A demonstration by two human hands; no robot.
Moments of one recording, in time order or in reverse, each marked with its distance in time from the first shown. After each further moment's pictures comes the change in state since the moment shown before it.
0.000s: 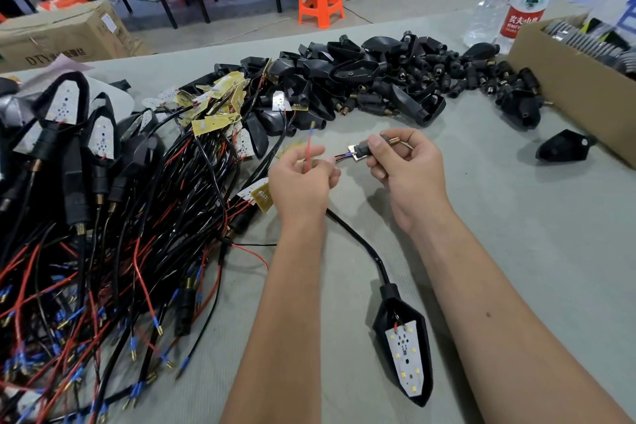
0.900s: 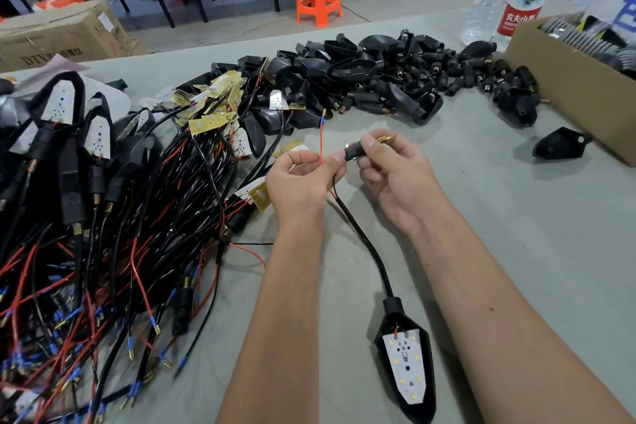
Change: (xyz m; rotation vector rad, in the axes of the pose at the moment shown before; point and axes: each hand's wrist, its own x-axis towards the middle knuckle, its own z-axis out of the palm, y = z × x) left_hand -0.011 0.007 0.005 -0.311 0.006 -0.073; right_hand 0.005 0.003 -0.003 0.240 -0.129 0.199
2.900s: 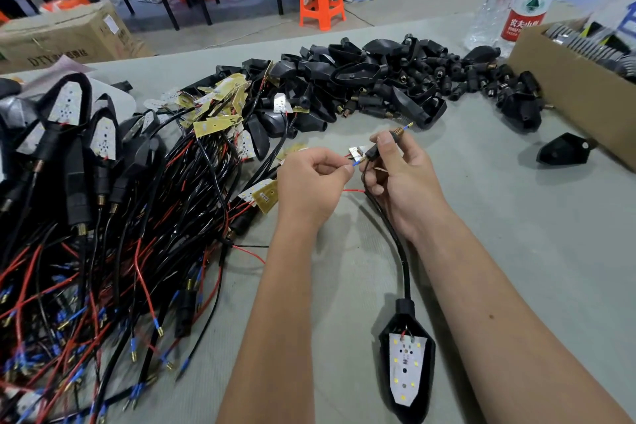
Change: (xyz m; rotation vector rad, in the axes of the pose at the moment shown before) left_hand 0.011 0.007 -0.011 0.691 -0.275 0.268; right_hand 0.000 0.003 0.003 -0.206 0.022 -0.086
